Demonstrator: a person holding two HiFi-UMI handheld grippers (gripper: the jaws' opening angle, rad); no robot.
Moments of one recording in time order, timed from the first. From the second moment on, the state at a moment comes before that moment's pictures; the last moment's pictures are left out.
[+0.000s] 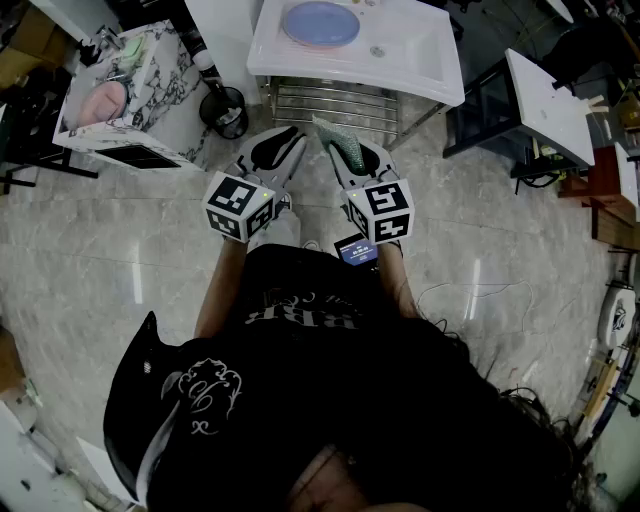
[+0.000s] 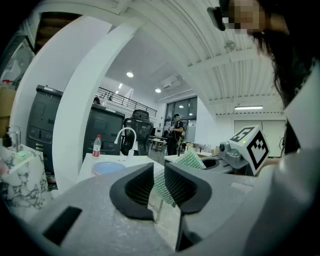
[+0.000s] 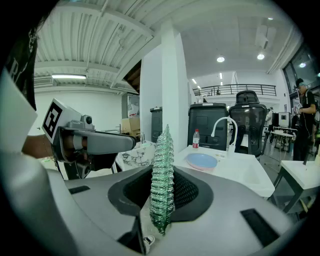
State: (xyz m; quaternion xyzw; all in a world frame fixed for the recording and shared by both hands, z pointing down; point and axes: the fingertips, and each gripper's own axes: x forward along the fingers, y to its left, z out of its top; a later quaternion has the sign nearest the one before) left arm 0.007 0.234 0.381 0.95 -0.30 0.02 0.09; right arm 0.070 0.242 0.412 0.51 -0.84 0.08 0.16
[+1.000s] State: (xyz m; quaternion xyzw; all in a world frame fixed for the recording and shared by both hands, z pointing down) left arm 0.012 0.218 0.393 0.95 -0.30 0.06 0.10; right arm 0.078 0.218 0.429 0.51 -0.84 0.08 0.17
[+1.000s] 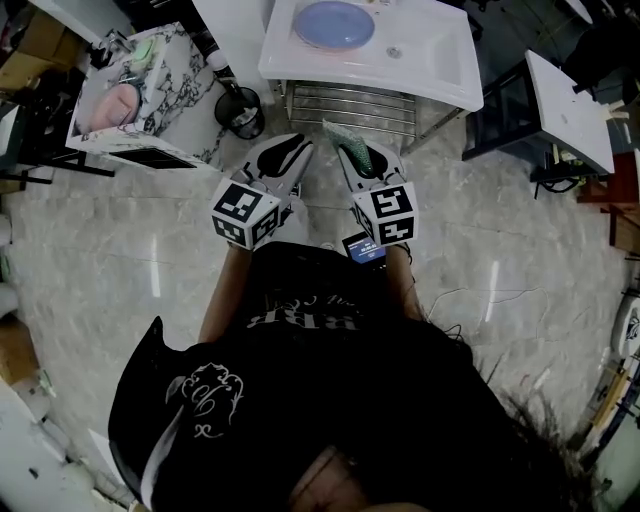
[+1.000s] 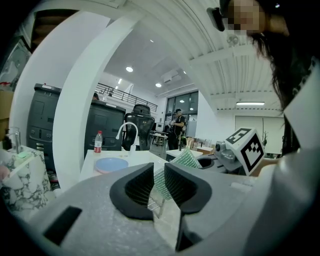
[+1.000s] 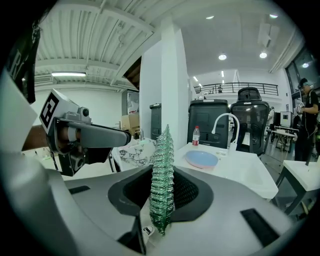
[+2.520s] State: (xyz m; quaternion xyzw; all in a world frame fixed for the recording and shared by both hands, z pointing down) left arm -0.027 -0.102 0.436 0.96 -0.20 0.10 0.15; right arm 0.066 -0.079 0.442 0.60 -0.77 0.15 0.19
